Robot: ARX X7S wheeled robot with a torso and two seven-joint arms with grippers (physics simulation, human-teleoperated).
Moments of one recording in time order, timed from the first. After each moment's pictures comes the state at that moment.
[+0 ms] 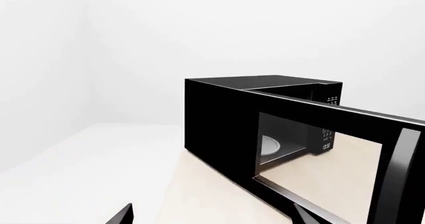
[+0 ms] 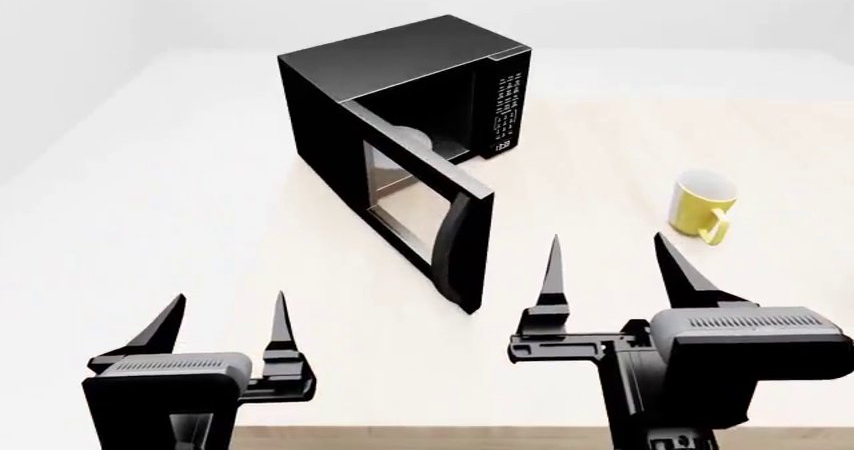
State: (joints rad) left arm 0.12 -0.29 0.08 0.60 -0.30 -0.30 -0.27; right arm 0.06 0.25 -0.18 -0.85 0.19 0.59 0.34
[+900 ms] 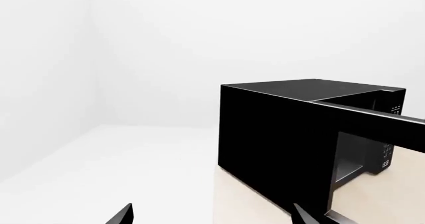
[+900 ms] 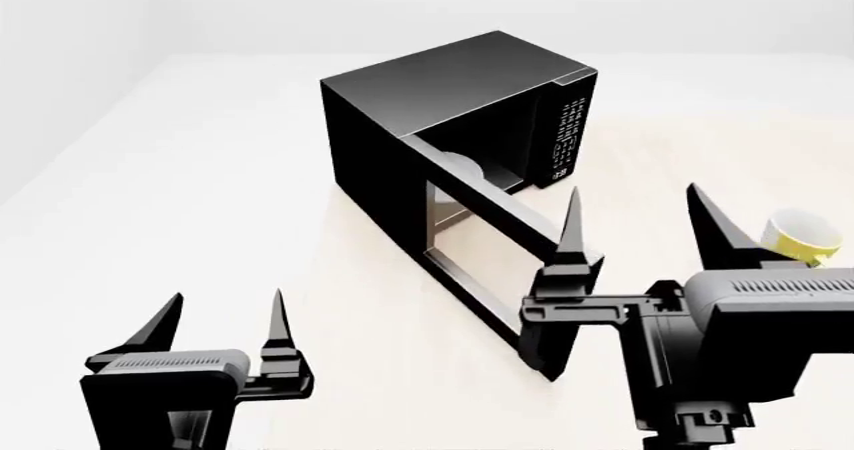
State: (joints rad) left arm 0.11 -0.31 0.08 0.60 -0.31 -0.30 -0.29; right arm 0.22 0.28 -0.17 -0.98 0.24 0.79 0.40
